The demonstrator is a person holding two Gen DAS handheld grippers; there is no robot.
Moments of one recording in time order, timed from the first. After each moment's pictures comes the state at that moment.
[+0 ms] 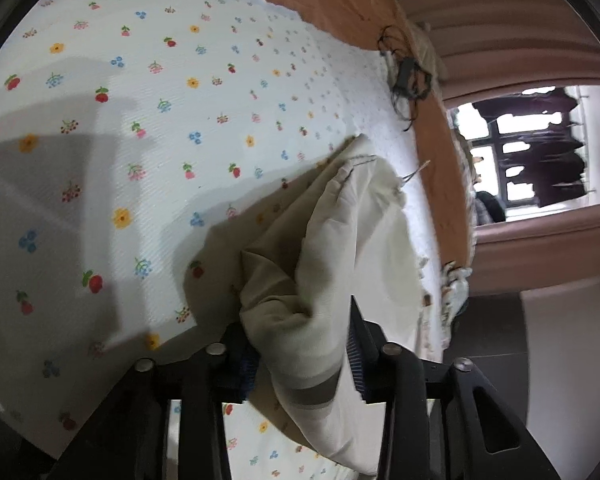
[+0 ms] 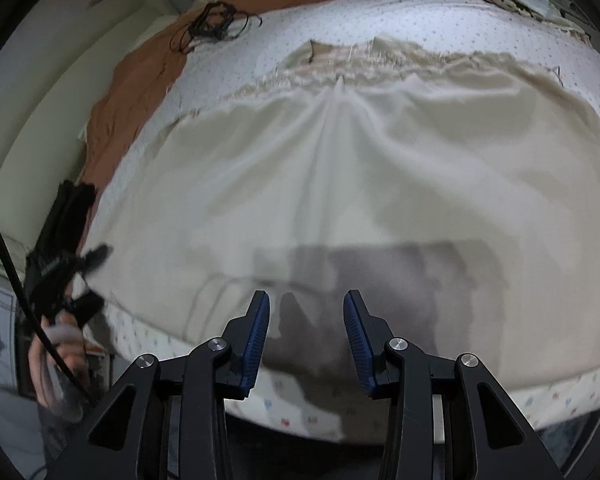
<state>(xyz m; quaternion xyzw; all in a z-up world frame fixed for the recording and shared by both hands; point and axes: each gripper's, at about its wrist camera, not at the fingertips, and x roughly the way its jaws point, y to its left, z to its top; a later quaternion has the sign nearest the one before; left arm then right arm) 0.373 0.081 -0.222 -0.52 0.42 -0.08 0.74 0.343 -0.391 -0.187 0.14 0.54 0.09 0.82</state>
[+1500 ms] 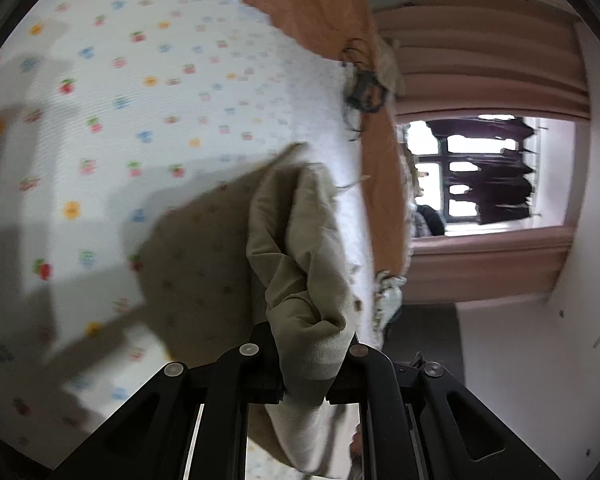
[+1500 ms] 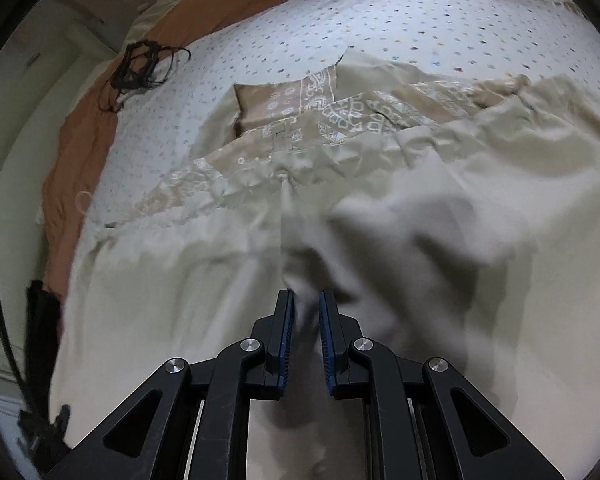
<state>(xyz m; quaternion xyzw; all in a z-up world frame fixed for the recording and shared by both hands) 0.372 0.082 -0.208 -0.59 0.36 -0.16 0.71 0.511 -0.422 -0.215 0.23 0.53 0.02 0.82</state>
